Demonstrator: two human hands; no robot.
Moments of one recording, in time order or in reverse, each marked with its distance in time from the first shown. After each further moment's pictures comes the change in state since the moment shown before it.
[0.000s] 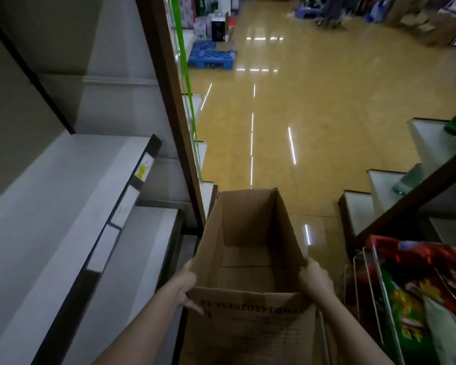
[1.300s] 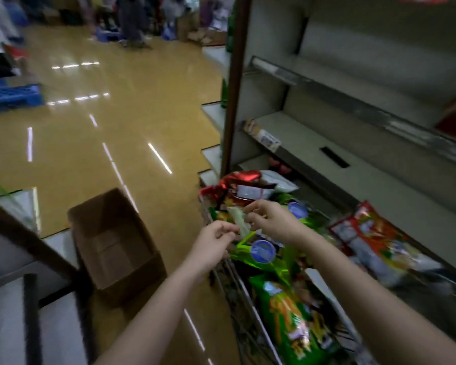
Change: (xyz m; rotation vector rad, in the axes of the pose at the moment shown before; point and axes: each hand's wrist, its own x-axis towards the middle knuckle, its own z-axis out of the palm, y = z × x) left_hand -0.219 -0.056 0.279 0.575 -0.593 0.807; right_hand -0.228 0.167 -0.186 0.261 0.288 -0.159
